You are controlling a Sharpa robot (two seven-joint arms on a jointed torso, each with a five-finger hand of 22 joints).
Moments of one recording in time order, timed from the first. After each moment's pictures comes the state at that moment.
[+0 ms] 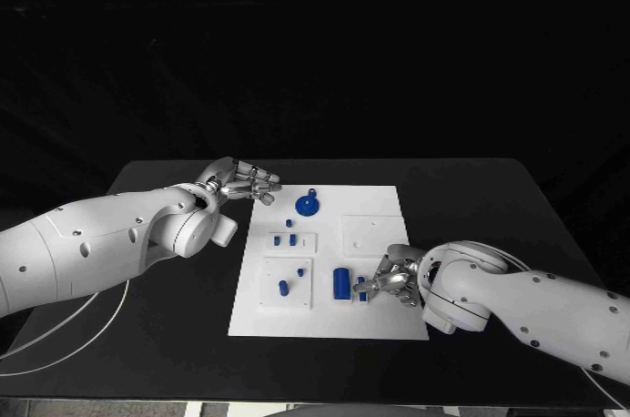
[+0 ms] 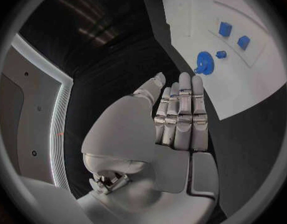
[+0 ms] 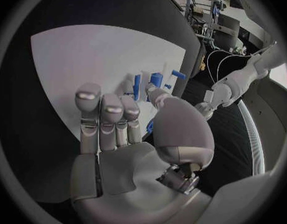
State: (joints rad) left arm 1.29 -0.79 -0.19 1.34 -0.32 -0.36 0.17; left_hand 1.42 -0.04 0.20 -0.04 0.15 1.07 0.13 0.07 0.06 1.20 0.10 0.06 0.06 1.33 0.04 0.14 0.12 0.08 1.09 0.02 0.07 0.94; right arm 0.92 -0.80 0.12 1.67 -1.14 -0.09 -0.70; right_hand 1.06 -0.18 0.38 0.13 0.05 1.28 0.03 0.07 0.07 1.41 -0.06 1.00 1.25 1.45 -0.10 1.05 1.03 0.07 1.47 -0.12 0.76 1.31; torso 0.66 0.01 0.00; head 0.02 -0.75
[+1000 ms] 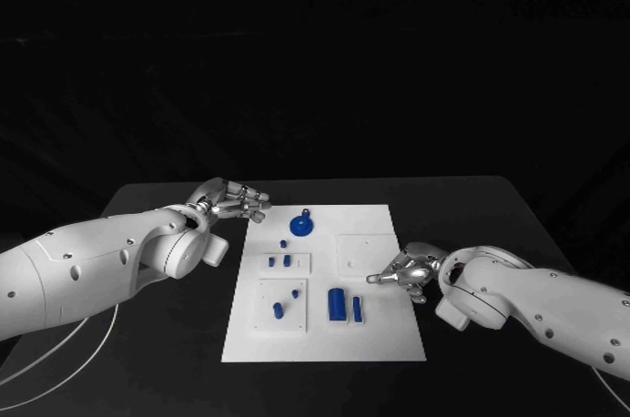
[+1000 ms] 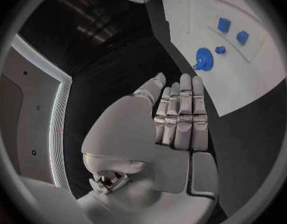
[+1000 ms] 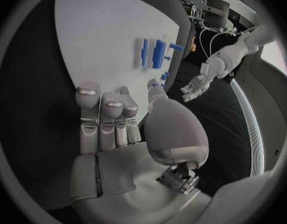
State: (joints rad) left arm 1.29 -0.79 -0.19 1.32 -0.29 -0.36 0.17; left_hand 1.42 -0.04 0.21 -0.05 0.15 1.08 0.13 0.07 0.06 1.20 0.10 0.06 0.06 1.29 0.06 0.09 0.10 0.08 1.07 0.04 0.07 0.93; right arm 0.94 -0.86 0.15 1.53 -0.98 -0.14 -0.44; right_hand 1.16 -0.04 -0.12 0.06 0.27 1.15 0.07 0.06 0.06 1.39 -0.03 0.97 1.24 1.45 -0.09 1.00 1.00 0.07 1.47 -0.12 0.70 1.31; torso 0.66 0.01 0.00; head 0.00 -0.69
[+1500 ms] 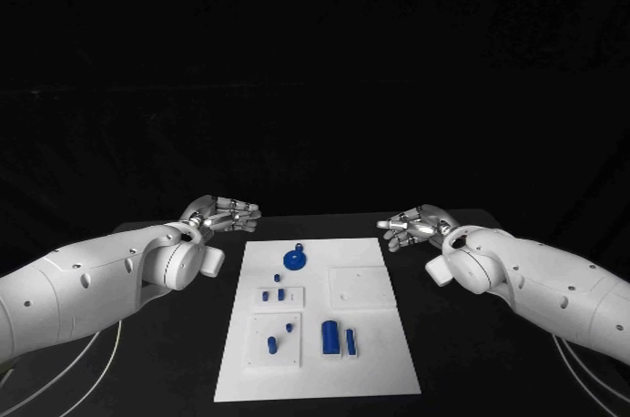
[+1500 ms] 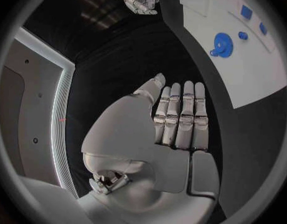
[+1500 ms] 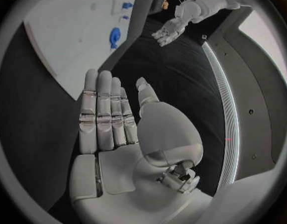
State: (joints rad) left arm 1.30 -0.70 -0.19 1.15 -0.13 -0.32 0.22; left_hand 1.41 -0.04 0.20 -0.04 0.15 1.07 0.12 0.07 0.06 1.16 0.10 0.06 0.06 1.11 0.11 0.06 0.06 0.09 0.92 0.12 0.06 0.72; right arm 1.03 -0.70 0.21 1.10 -0.64 -0.19 0.02; right_hand 1.25 0.09 -0.14 -0.11 0.29 1.08 0.12 0.06 0.06 1.19 0.06 0.21 0.37 1.25 0.03 0.25 0.50 0.07 1.20 0.01 0.07 0.64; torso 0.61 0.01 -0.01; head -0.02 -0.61
